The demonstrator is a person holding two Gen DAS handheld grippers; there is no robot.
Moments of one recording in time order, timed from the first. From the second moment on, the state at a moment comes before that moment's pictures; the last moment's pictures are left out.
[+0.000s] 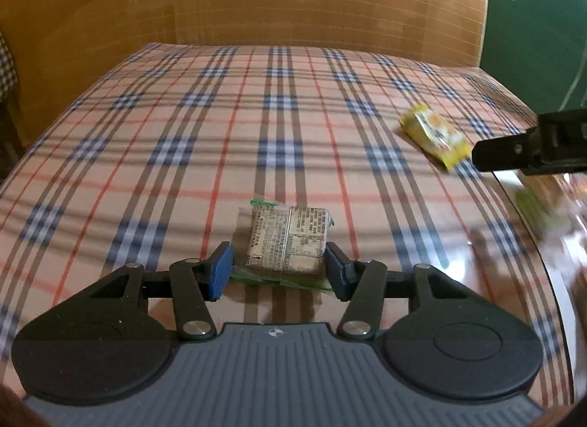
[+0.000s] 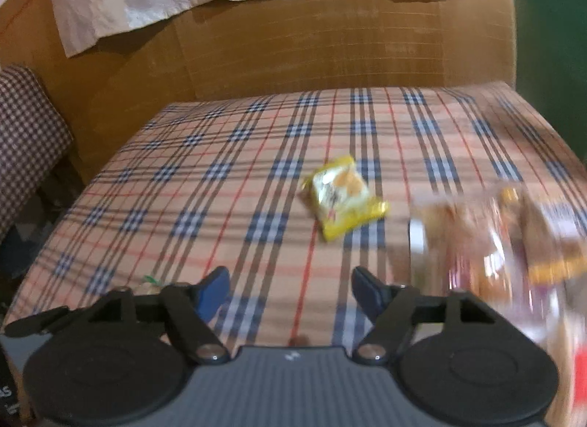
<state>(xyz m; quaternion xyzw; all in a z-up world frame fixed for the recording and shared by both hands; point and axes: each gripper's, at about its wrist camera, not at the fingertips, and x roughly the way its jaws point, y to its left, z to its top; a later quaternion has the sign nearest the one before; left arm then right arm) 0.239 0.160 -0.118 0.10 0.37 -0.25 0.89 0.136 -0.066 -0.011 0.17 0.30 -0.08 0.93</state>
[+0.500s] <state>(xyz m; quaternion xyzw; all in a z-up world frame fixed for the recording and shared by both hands) 0.311 0.133 -0.116 0.06 0.35 -0.23 0.90 0.249 -0.115 -0.038 0.11 0.36 -0.12 0.92</state>
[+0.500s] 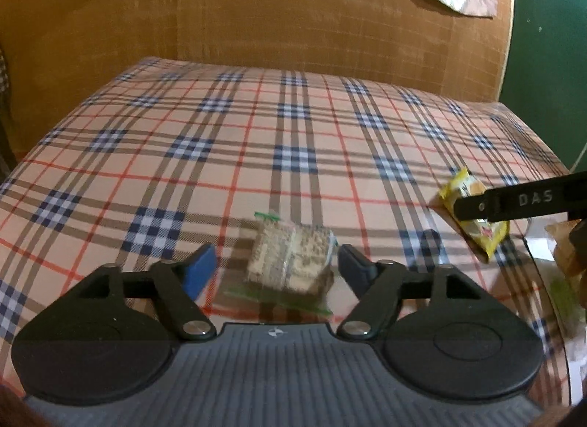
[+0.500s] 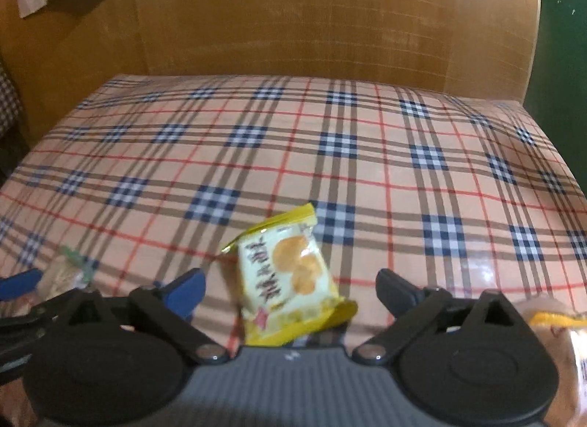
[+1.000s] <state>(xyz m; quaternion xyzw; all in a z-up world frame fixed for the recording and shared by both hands) 0.315 0.113 -0.116 0.10 0.35 -0.23 0.90 0.260 -0.103 -0.044 0.11 0.36 -0.10 0.92</state>
